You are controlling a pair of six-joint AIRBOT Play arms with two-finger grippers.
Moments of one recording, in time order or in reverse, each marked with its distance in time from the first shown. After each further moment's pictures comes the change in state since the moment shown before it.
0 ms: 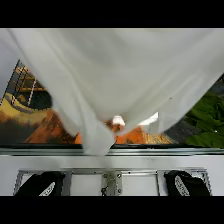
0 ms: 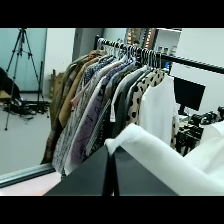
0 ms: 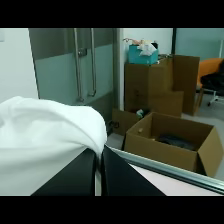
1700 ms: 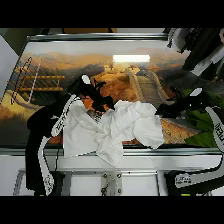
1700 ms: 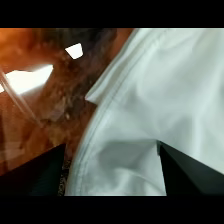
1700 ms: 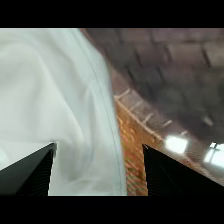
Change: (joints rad) left arm -0.015 -1.264 -0.060 -0.111 -0.631 -0.098; right arm -0.063 -0.927 -0.574 -0.415 0.227 -0.005
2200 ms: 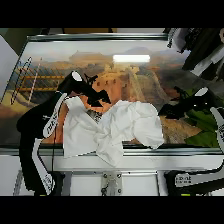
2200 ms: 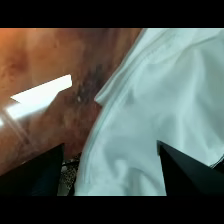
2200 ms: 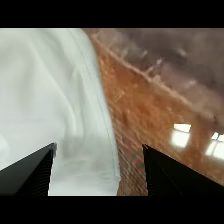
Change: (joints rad) left arm 0.072 0.063 -0.049 -0.042 0.065 0.024; right arm -0.047 0.025 0.000 -0.010 0.053 0.013
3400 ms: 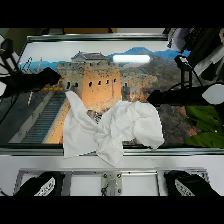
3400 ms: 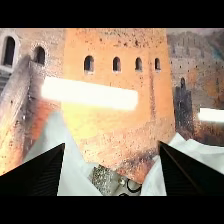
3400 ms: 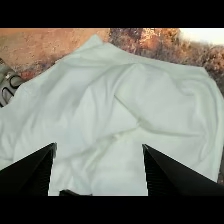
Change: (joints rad) left arm 0.302 0.970 -0.529 0.316 0.424 -0.058; right arm 0.423 0.608 0.006 -0.141 -0.132 0.352
